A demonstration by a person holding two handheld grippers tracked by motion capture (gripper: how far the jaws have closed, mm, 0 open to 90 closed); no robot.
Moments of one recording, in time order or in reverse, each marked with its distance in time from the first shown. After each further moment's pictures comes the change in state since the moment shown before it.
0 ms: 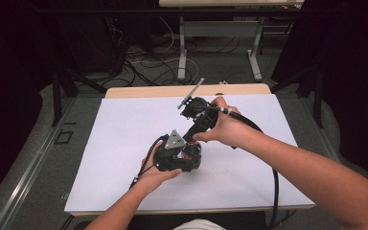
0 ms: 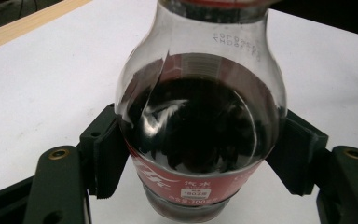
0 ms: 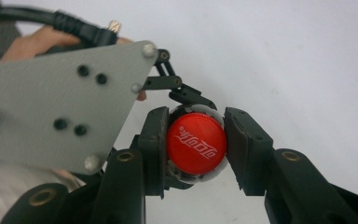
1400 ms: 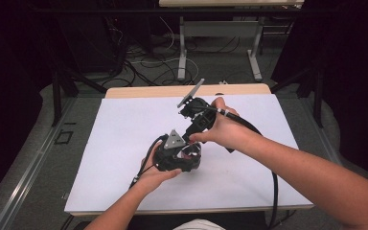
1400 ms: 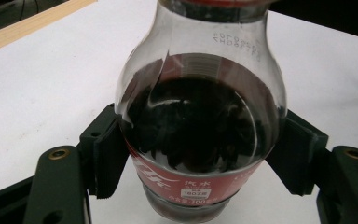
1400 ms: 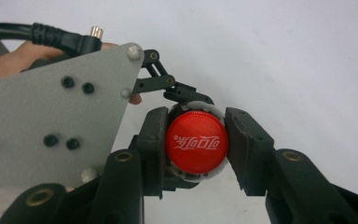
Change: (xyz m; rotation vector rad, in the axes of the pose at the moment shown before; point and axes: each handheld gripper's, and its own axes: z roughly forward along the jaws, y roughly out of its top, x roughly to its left) left arm 0.001 0.000 -0.002 -0.013 0.008 -0.014; right arm 0.006 0.002 -0.001 0.039 -0.056 0.120
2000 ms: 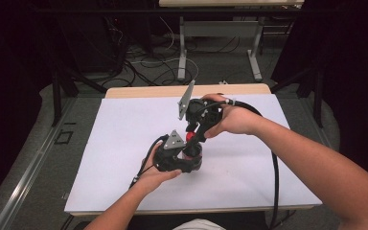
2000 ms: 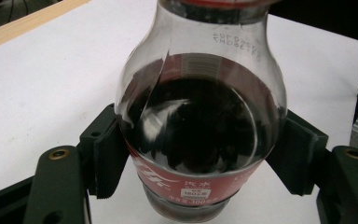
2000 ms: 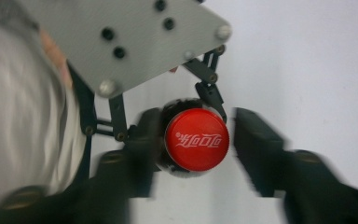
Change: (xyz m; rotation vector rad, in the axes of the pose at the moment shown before) left arm 0.000 0.000 -0.001 -0.002 -0.031 0.003; right arm -0.021 0.008 0.000 0.016 0.224 -0.643
